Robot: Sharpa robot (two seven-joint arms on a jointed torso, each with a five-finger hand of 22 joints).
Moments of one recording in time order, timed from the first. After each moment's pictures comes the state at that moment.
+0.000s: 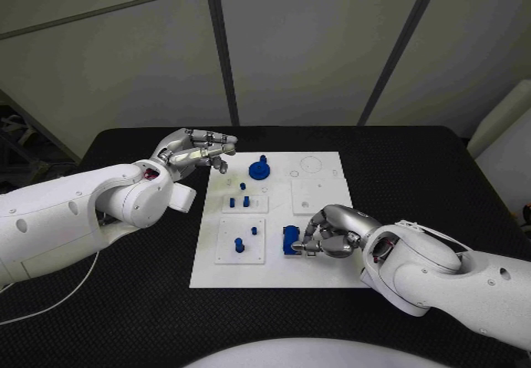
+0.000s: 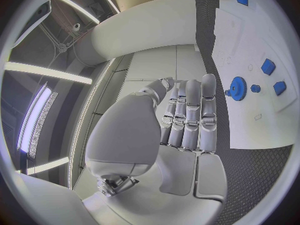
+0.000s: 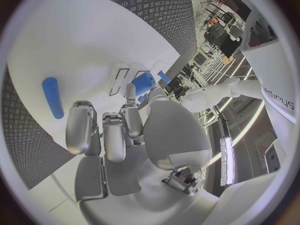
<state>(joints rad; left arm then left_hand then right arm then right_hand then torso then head) 1.15 -0.94 0.03 1.55 -0.14 -0.24 0.27 1.40 -0.15 0.35 0.01 0.38 1.02 0.18 0.13 0.07 1.08 0.11 0.37 0.10 1.08 0.02 1.08 0.46 0.19 1.08 0.12 0.54 1.07 0.95 -0.93 0.02 1.91 -1.45 -0.35 -0.46 1.23 0.01 -0.15 0.26 0.22 1.00 0.06 0.43 0.45 1.40 -0.01 1.30 1.31 1.47 -0.06 1.55 1.31 0.08 1.40 0.05 1.39 1.31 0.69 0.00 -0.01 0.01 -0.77</state>
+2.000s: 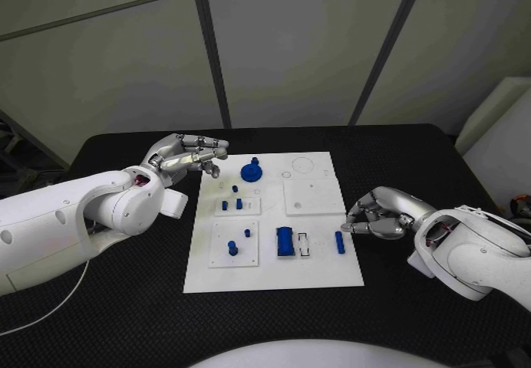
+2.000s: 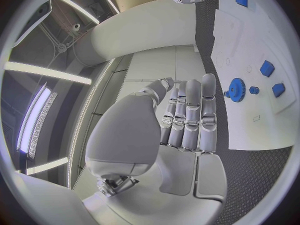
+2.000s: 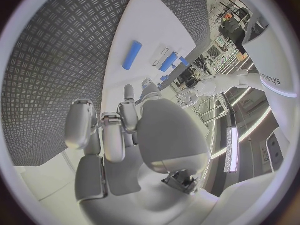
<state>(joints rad) 1.15 -0.94 0.03 1.56 -0.14 -0.24 0.27 1.40 -0.14 0.34 0.01 0.38 1.02 0.18 0.13 0.07 1.07 0.11 0.38 0.10 1.08 0.03 1.08 0.46 0.19 1.08 0.12 0.54 1.06 1.00 -1.19 0.02 1.92 -1.37 -0.39 -0.34 1.39 0.04 -0.14 0.22 0.30 1.02 0.09 0.28 0.37 1.38 0.02 1.24 1.30 1.47 -0.05 1.55 1.31 0.08 1.38 0.07 1.36 1.29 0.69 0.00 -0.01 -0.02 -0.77</state>
